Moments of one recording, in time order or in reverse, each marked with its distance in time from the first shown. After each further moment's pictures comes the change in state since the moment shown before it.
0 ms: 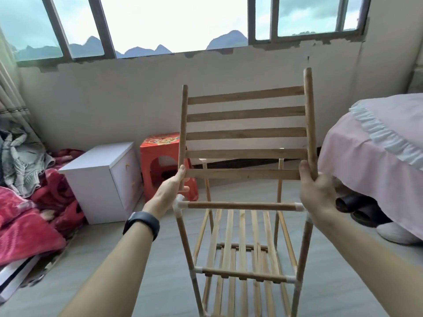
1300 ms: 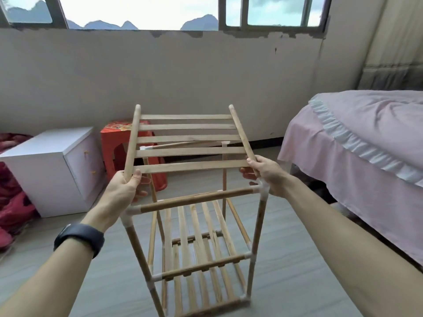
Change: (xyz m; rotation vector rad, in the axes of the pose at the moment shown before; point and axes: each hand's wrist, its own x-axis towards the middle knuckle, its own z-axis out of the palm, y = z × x) left_hand -0.024 -0.031 0.006 -0.046 0.171 0.216; right_hand 0.035 0.001 -0.020 0.141 -0.637 0.312
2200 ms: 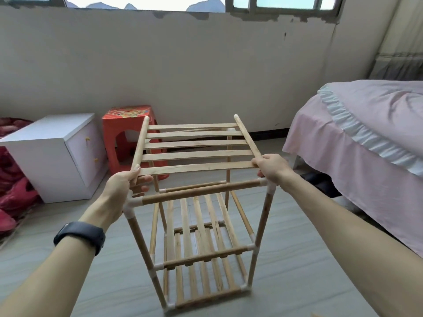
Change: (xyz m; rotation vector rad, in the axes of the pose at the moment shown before) left_hand -0.011 -0.010 0.001 -0.258 -0.010 -0.256; right_hand 0.013 0.015 0.007 -0.551 0.254 -0.041
